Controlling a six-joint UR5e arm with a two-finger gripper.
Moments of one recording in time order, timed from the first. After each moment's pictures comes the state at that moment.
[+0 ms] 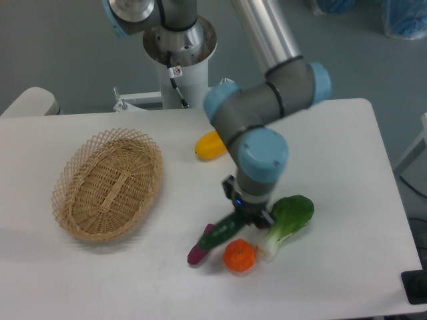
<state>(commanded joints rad) 2.40 -1.92 -1.65 -1.20 1.52 1.28</state>
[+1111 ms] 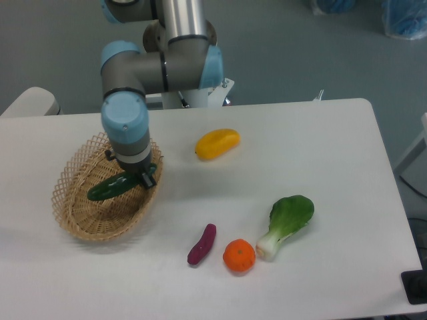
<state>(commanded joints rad) 2.08 -1.88 -1.84 -1.14 1.51 1.06</state>
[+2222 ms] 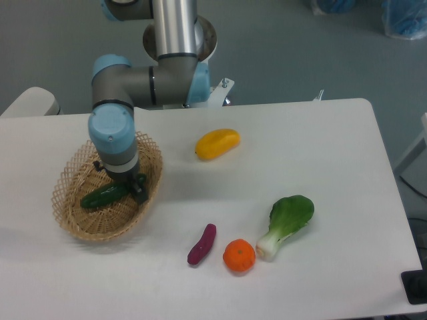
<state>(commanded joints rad) 2.16 -1.89 -1.75 -1.10 1.49 1.04</state>
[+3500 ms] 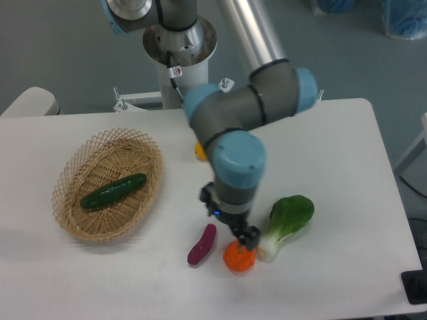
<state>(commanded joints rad) 2.46 -2.14 -1.32 -1.22 1.52 1.35</state>
